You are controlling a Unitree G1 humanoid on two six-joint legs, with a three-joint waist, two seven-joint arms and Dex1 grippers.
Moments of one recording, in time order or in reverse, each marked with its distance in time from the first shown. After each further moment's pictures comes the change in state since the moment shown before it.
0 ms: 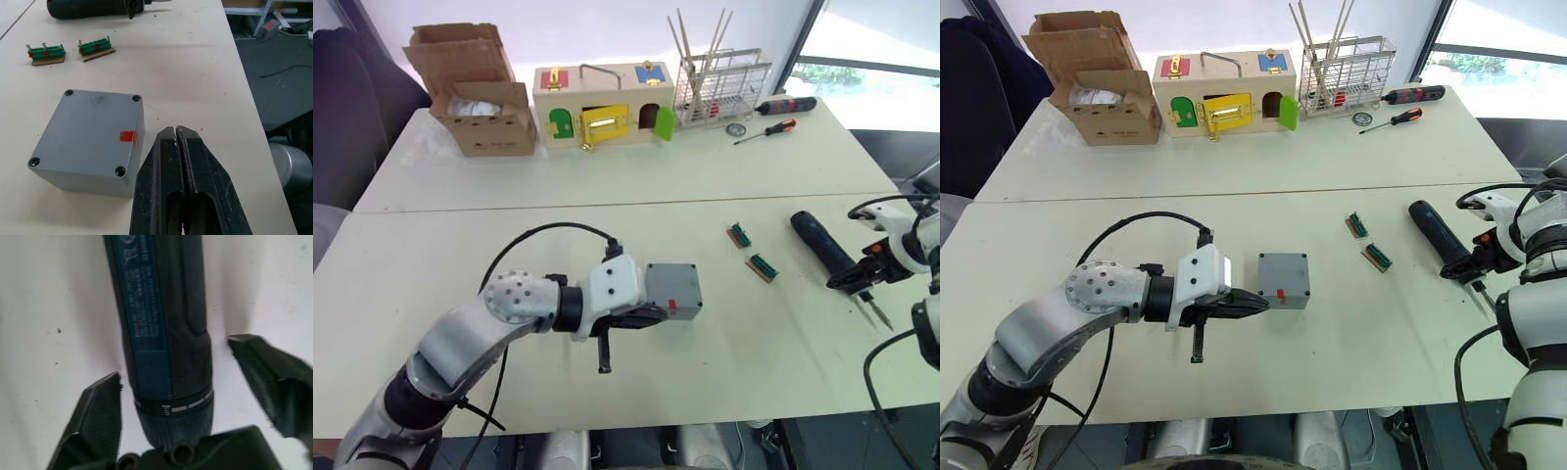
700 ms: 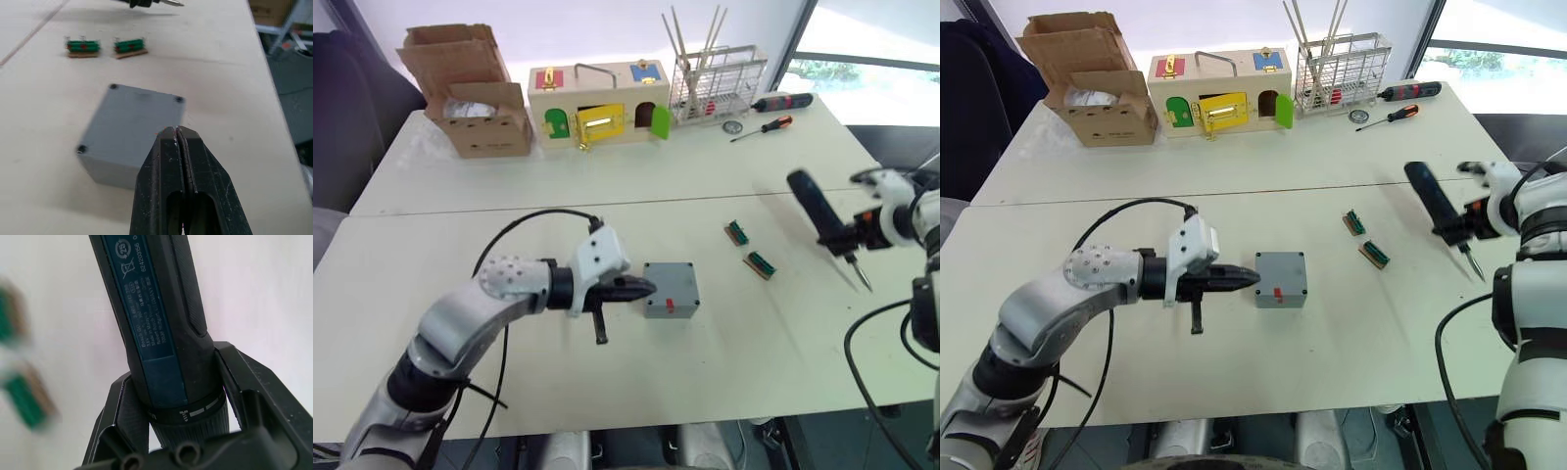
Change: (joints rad) left arm -0.059 -0.034 0.070 0.217 -0.032 -0.076 -0.011; right arm -0.116 0.016 -0.297 -0.015 0.083 0.024 -0.184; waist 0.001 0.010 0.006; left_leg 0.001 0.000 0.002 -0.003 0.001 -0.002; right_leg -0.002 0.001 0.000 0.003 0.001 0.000
